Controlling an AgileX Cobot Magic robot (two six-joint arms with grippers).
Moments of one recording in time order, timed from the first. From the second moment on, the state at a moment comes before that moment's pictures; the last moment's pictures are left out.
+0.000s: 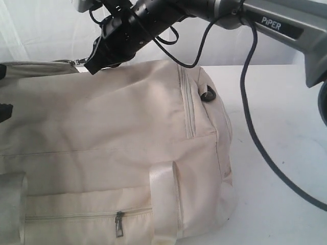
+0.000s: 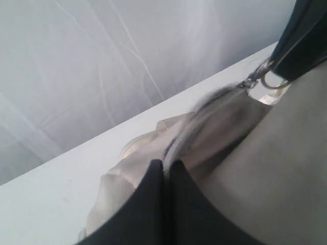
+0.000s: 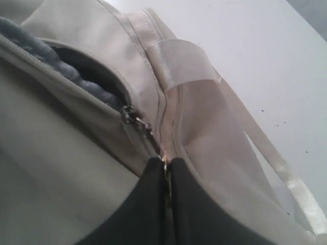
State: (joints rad) left arm -0.10 0.95 -0.54 0.96 -0.19 -0.58; right arm 0.71 2.12 -2.04 0.60 0.90 -0.85
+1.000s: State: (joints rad) left arm -0.09 0.93 -0.54 0.91 -0.07 -0.59; right arm 0.50 2.01 -2.04 0.44 1.03 -0.83
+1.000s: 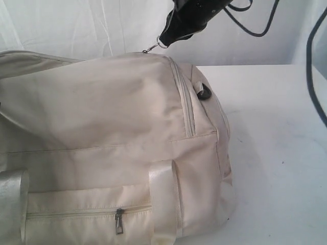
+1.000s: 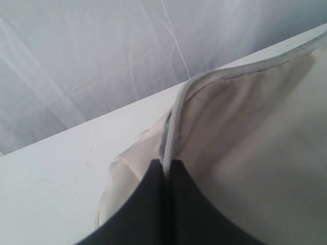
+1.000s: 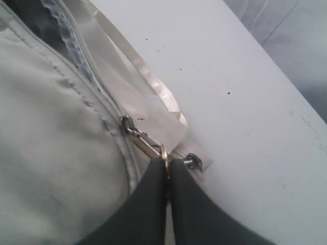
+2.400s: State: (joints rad) left arm -0.09 0.93 -0.54 0.90 -0.04 -0.60; right arm 0.45 1.53 -1.54 0.49 1.21 -0.88
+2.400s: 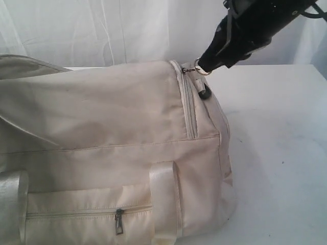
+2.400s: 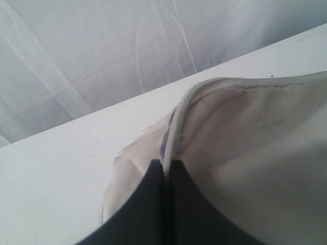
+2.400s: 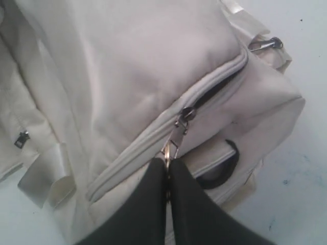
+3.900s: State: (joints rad) left arm -0.09 0.70 -0.51 1.26 -0.32 -0.89; right arm 0.61 1.25 -1.08 0.52 0.58 -0.81
